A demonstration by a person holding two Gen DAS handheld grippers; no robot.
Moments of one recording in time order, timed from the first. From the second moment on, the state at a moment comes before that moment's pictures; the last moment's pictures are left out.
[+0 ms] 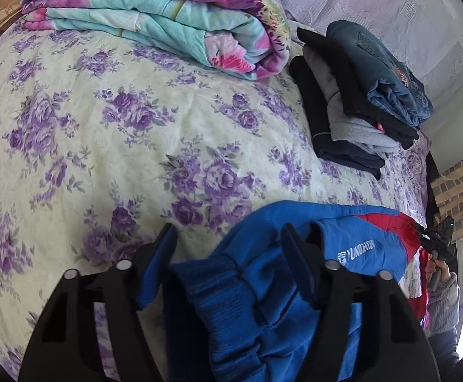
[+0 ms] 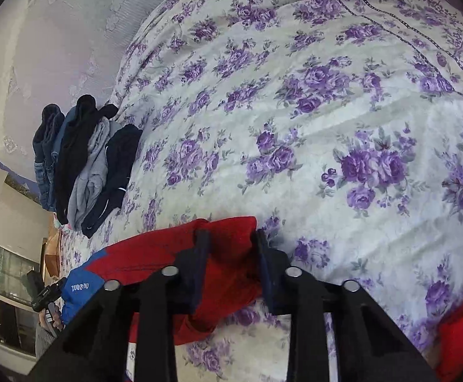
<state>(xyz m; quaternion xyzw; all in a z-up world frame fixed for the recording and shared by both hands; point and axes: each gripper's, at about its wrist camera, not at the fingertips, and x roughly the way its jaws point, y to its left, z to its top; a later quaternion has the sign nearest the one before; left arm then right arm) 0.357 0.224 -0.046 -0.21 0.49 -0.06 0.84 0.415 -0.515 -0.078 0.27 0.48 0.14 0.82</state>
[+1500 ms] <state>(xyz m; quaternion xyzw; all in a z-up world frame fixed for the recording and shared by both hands) 0.323 0.223 -0.021 -0.23 0.45 -0.11 0.86 0.393 -0.527 -0.059 0.32 0.43 0.16 0.83</state>
